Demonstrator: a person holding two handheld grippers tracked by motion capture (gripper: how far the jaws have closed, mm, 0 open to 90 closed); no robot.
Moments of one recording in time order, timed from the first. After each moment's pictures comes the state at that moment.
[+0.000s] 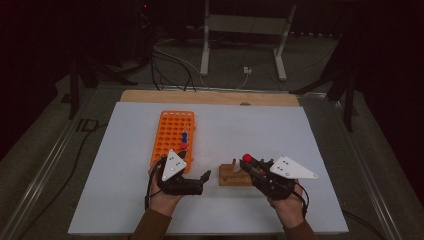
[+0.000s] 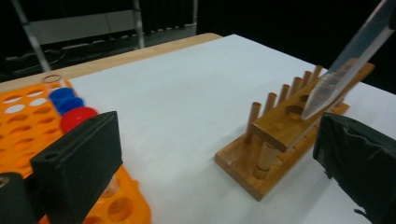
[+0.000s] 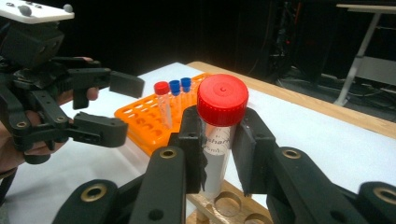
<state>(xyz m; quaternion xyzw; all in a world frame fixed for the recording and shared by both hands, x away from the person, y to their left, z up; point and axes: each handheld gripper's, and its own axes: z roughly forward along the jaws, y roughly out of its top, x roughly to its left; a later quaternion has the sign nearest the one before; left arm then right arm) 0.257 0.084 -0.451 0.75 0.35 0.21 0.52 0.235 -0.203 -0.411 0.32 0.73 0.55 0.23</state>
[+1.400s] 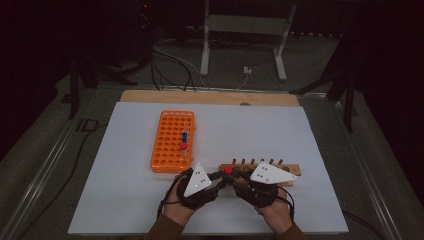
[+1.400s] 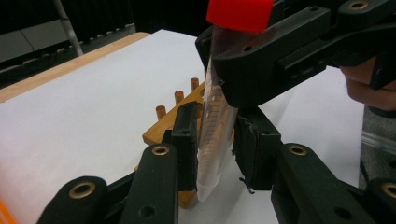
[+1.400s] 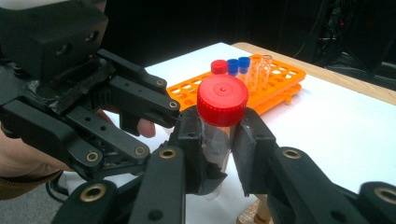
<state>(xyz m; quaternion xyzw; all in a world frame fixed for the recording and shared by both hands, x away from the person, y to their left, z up) 0.233 0.039 -0.449 0.80 0.23 0.17 0.53 0.229 -0.170 -0.423 0.28 0.77 0.55 0.16</state>
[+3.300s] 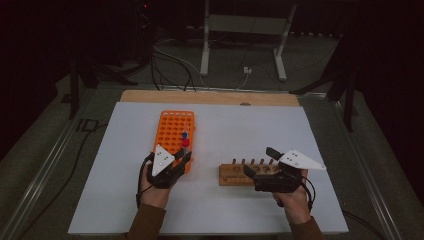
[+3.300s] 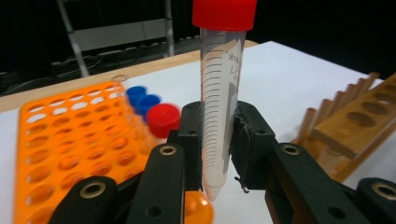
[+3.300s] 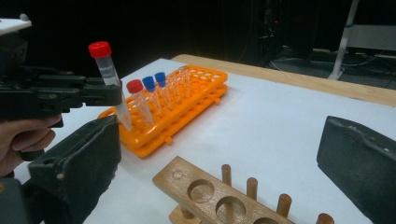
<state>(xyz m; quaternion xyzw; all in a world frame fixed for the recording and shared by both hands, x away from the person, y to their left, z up) 0.273 0.114 -0.459 0.72 0.39 0.27 0.51 0.252 -0.226 -0.415 0.39 0.71 0.55 0.20</state>
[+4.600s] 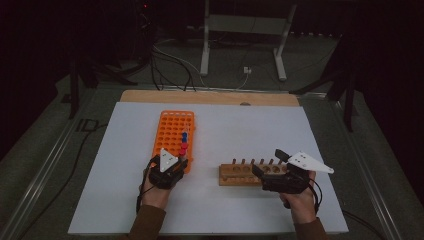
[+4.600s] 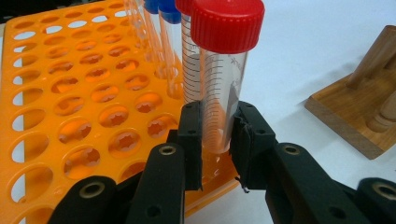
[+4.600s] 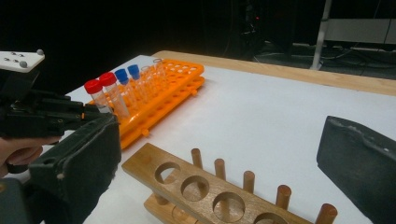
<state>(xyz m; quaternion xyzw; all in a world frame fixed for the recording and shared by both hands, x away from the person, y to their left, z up) 0.288 0.113 -0.497 0.76 0.43 0.23 0.43 0.252 -0.247 -0.426 0.42 0.70 0.54 0.21</state>
